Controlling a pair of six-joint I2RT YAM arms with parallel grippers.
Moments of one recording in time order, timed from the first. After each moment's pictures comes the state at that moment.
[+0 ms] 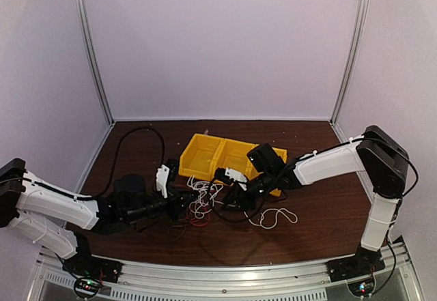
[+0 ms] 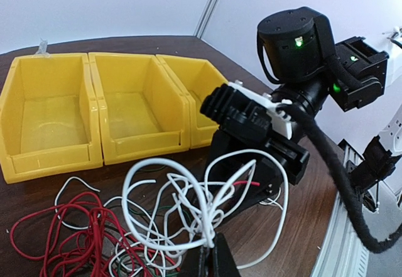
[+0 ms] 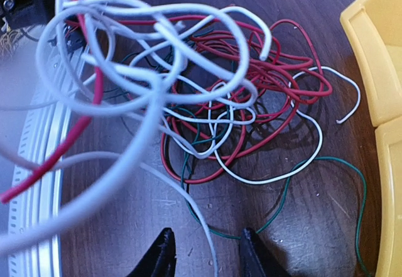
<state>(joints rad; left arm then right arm) -1.05 1.30 0.38 0.69 -0.07 -0.43 0.83 1.85 1.03 0.01 -0.64 -0.24</state>
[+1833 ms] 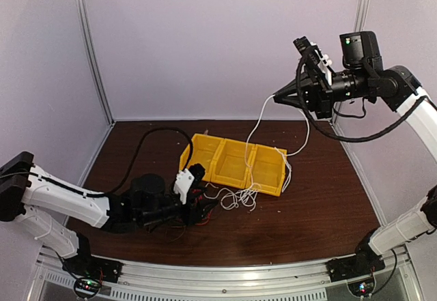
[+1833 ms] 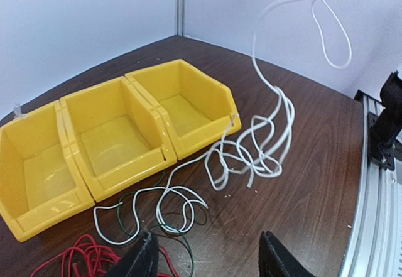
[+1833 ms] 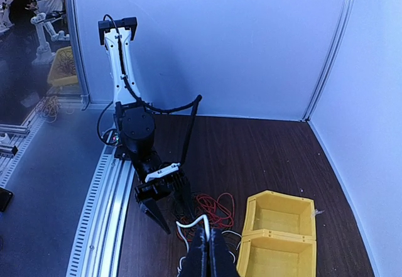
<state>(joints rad) -1.17 1.37 0.53 0.57 -0.17 -0.14 0.57 1.34 1.73 -0.81 -0.88 -0.46</state>
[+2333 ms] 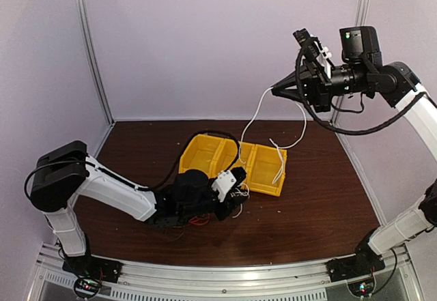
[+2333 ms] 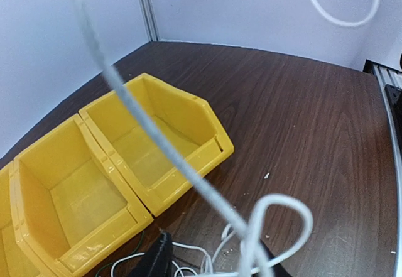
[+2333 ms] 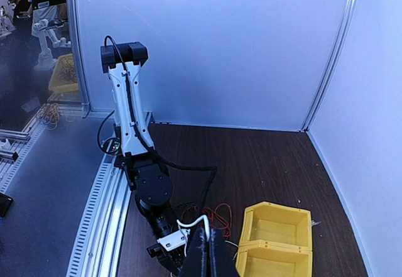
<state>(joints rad) -1.16 1.81 0.85 0.67 -0.11 0.06 0.58 1.37 1.78 -0.79 -0.90 -0.43</state>
